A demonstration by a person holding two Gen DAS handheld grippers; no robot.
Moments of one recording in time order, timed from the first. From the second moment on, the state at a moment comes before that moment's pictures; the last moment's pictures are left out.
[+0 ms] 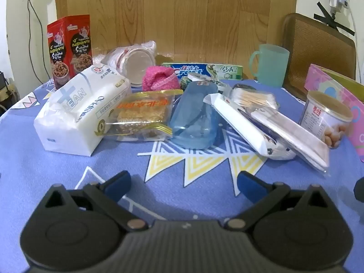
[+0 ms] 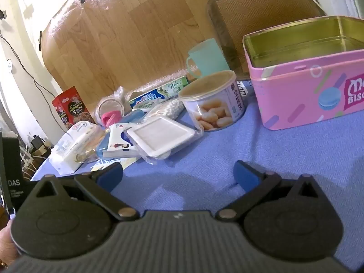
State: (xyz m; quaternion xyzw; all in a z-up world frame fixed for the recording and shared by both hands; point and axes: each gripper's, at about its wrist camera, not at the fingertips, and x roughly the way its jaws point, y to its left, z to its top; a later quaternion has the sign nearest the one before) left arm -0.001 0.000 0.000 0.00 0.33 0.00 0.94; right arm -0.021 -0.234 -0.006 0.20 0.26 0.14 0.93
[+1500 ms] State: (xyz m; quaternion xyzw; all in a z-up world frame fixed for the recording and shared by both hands) left arm -0.018 -0.007 0.008 -0.17 0.38 -0.28 0.86; right arm -0.076 -0.194 -0.013 -0.07 0.26 0.21 0.94
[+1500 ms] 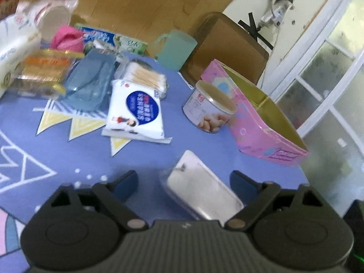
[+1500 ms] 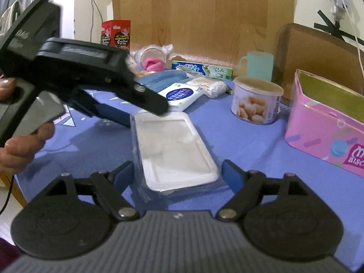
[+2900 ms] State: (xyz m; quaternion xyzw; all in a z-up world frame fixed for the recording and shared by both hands) left arm -0.014 0.092 0.002 -0.16 0.24 -0.03 0.96; right arm 0.026 -0.173 0.013 0.05 0.26 0.21 0.94
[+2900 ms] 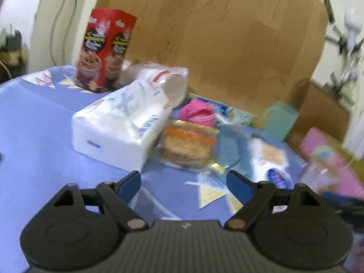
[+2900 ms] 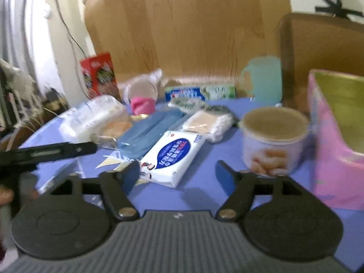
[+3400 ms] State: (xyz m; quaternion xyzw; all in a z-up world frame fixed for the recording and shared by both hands) left arm -0.017 0.094 0.001 -0.16 0.23 -0.06 0.96; right arm 0.025 -0.156 -0.005 0.04 0.31 0.20 0.93
